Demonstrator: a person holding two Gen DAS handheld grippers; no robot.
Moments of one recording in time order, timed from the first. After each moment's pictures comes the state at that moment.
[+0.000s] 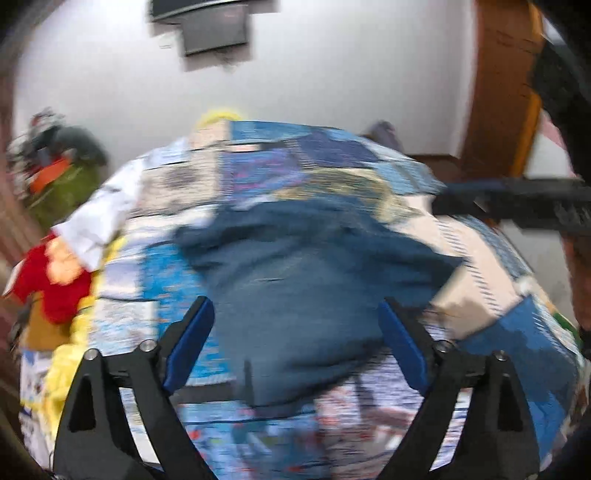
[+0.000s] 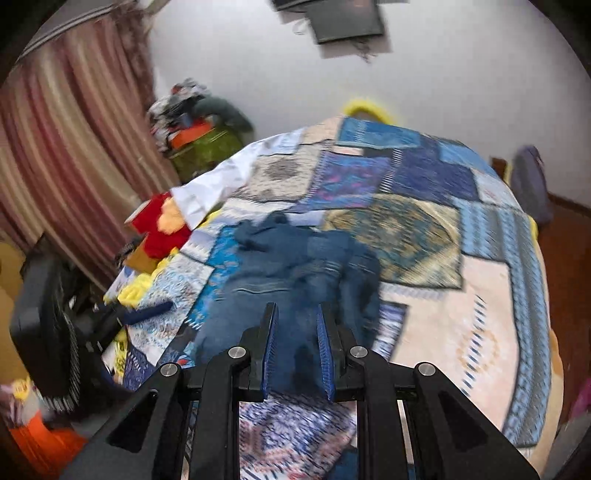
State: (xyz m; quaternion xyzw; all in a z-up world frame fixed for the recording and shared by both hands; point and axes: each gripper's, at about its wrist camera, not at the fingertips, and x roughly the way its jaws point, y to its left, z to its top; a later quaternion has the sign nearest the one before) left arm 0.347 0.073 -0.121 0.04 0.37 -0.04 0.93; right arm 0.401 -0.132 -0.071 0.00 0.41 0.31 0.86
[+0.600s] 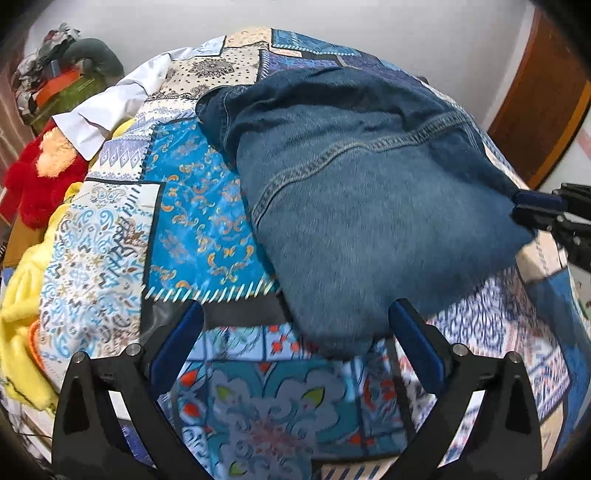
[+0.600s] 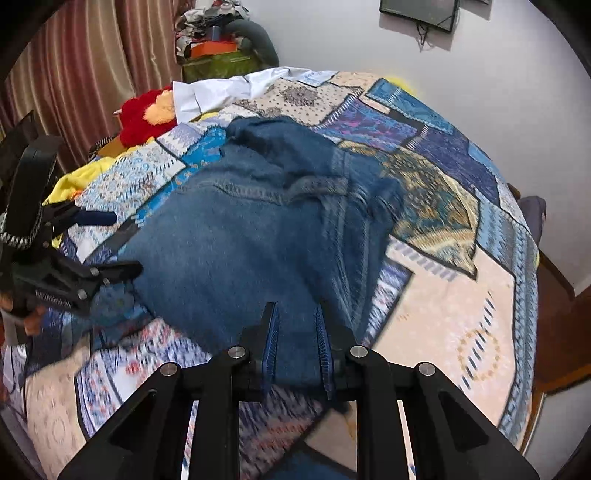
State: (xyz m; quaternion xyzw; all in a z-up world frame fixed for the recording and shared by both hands) left arm 0.340 0.124 -0.215 -0.02 0.49 -0.02 0.87; right arm 0.384 -0.122 -0.162 -0.17 0.44 0.30 0.83
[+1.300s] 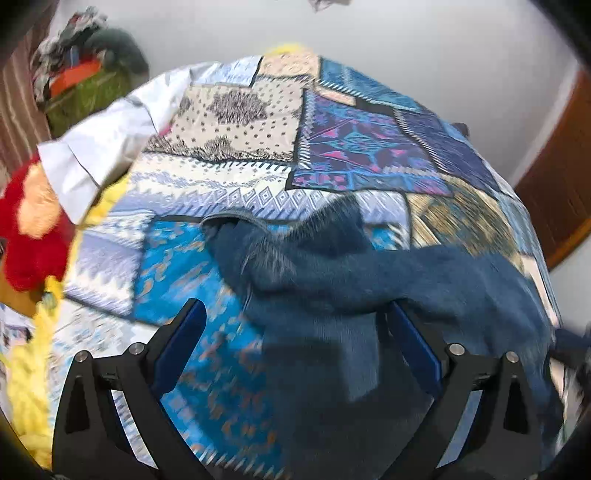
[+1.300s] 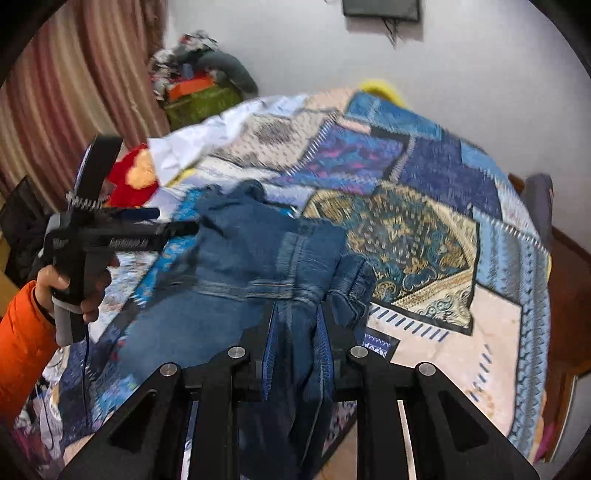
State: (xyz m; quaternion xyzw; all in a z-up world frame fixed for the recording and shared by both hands) left arm 0.538 0.165 -0.202 -0.10 0.47 0.04 0.88; right arm 0.484 -0.110 -0.147 -0.08 0.46 0.28 0.84
